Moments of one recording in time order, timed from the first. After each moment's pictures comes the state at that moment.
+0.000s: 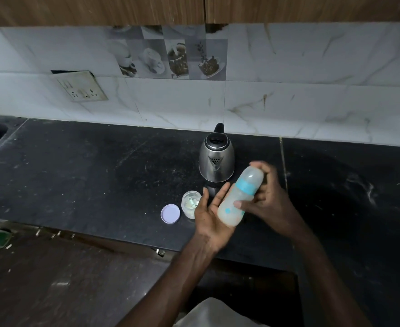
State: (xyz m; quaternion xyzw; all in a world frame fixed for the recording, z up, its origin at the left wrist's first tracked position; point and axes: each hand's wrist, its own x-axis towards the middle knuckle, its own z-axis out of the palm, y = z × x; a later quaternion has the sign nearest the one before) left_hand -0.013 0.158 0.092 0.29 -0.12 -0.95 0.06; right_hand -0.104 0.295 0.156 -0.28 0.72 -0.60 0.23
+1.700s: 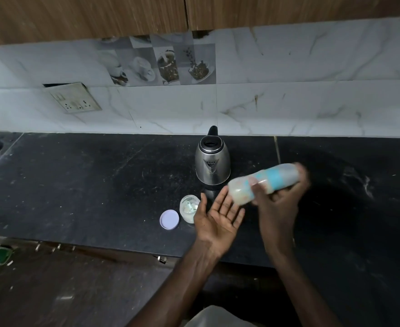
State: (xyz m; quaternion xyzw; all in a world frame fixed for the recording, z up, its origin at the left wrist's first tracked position) left_hand -0.012 0.171 0.099 0.26 -0.12 -0.96 0.05; right_hand -0.061 0.286 0.172 -0.05 0.66 -0.75 0.02
